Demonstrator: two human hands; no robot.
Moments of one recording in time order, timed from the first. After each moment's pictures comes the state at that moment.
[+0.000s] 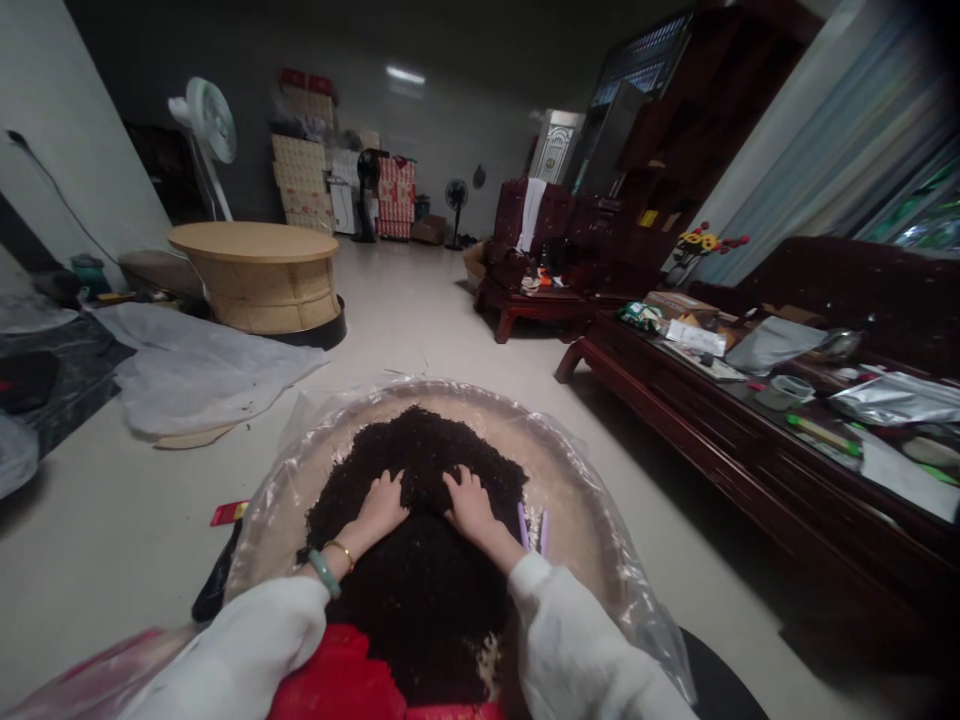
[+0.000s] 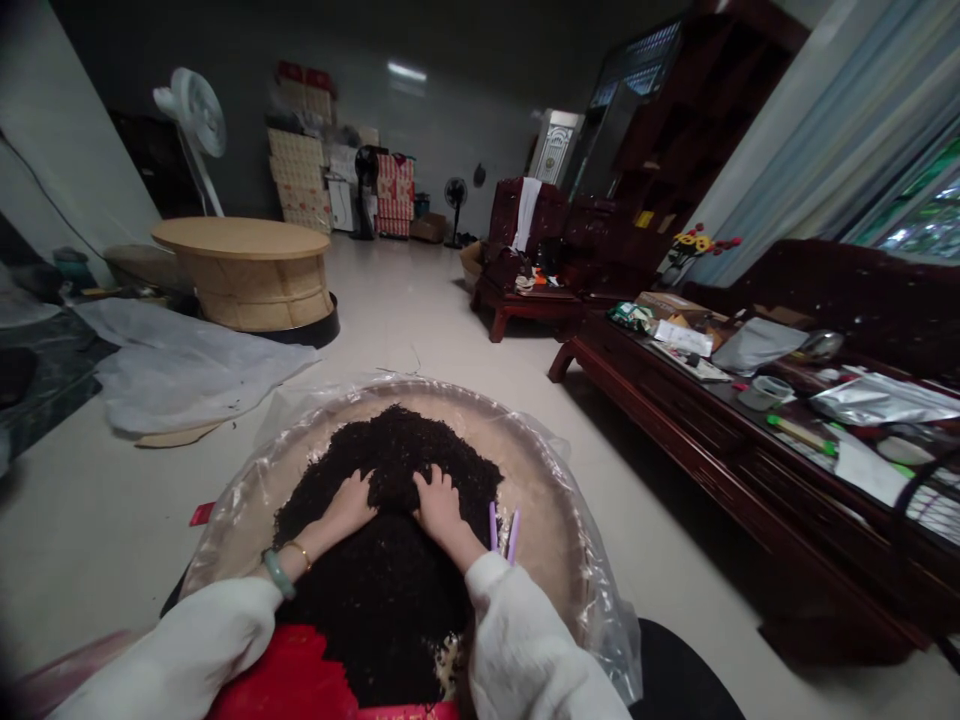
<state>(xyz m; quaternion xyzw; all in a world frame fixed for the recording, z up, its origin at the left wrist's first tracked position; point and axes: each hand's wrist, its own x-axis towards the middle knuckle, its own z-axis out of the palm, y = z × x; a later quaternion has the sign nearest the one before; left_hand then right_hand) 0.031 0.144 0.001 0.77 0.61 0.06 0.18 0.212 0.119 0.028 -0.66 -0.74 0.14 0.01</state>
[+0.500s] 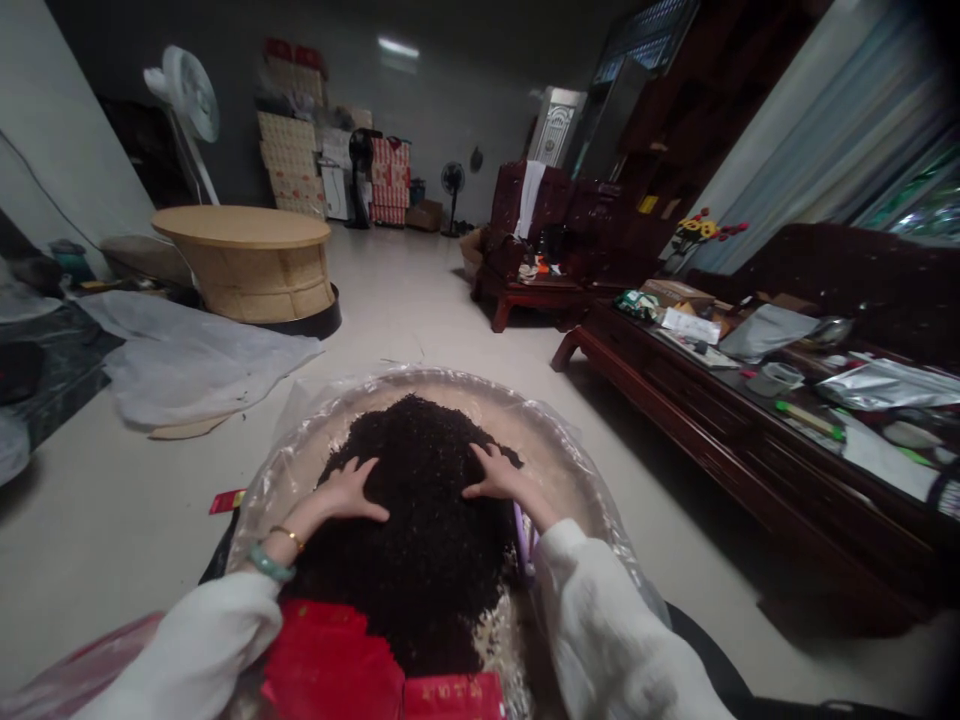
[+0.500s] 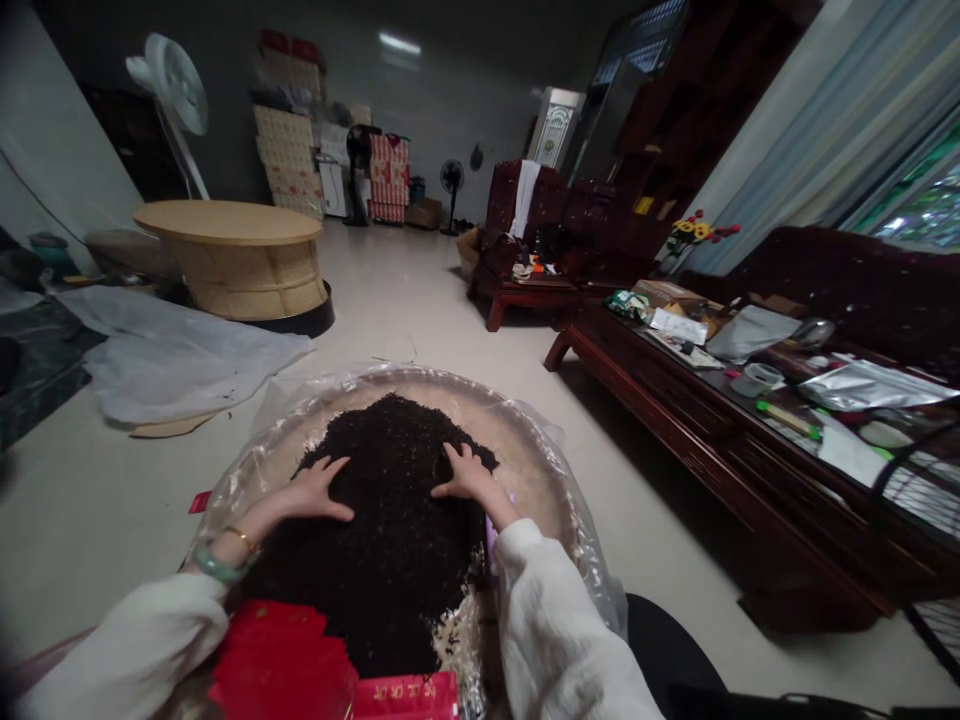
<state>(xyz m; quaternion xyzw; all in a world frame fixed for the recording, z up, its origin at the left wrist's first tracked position) -0.025 0.143 0.032 0.75 0.62 -0.03 0.25 0.274 0.135 0.056 -0.66 -0.70 0.26 0.02</state>
